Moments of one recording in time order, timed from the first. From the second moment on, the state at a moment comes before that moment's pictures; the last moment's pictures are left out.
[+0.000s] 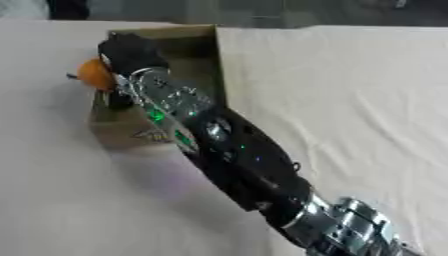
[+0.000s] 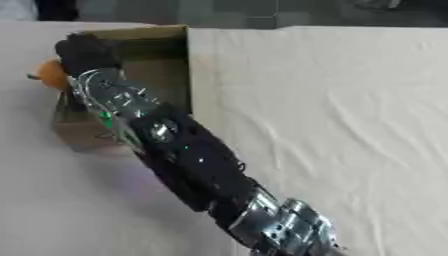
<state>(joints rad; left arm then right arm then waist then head) -0.44 0.34 0.03 -1.98 0.01 -0.02 0.64 -1.17 0.09 0.38 -1.01 1.25 0.34 0.27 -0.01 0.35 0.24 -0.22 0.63</state>
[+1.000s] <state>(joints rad) -0.44 0.34 0.03 -1.98 0.01 -0.02 0.64 -1.23 0.05 0.36 -1.11 1.33 0.30 0.42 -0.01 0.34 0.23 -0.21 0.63</state>
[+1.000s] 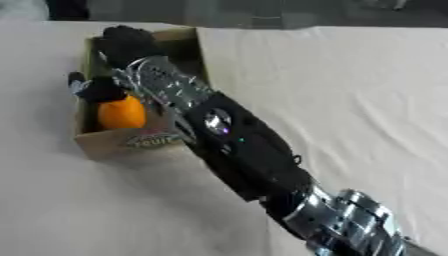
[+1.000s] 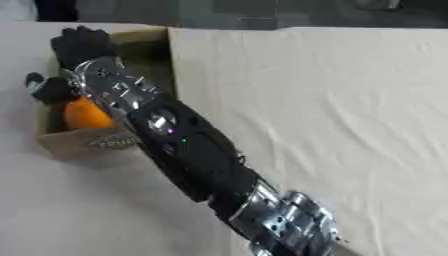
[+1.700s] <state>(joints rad) -0.40 0.34 0.05 -1.98 0.00 -0.01 0.66 -1.23 -0.20 0.23 -1.44 1.14 0.27 0.23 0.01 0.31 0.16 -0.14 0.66</state>
